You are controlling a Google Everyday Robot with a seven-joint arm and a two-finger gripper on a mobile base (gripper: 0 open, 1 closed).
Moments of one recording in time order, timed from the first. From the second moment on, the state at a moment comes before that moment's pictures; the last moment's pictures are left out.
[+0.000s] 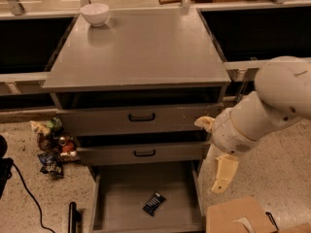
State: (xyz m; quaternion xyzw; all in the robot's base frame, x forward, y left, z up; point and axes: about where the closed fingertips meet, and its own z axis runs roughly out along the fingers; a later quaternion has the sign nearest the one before) arm 0.417 -0.123 0.773 -0.69 0.68 0.13 0.19
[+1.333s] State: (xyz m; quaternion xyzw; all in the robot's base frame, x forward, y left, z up) arm 0.442 -0.071 0.552 -0.72 0.65 0.16 0.17
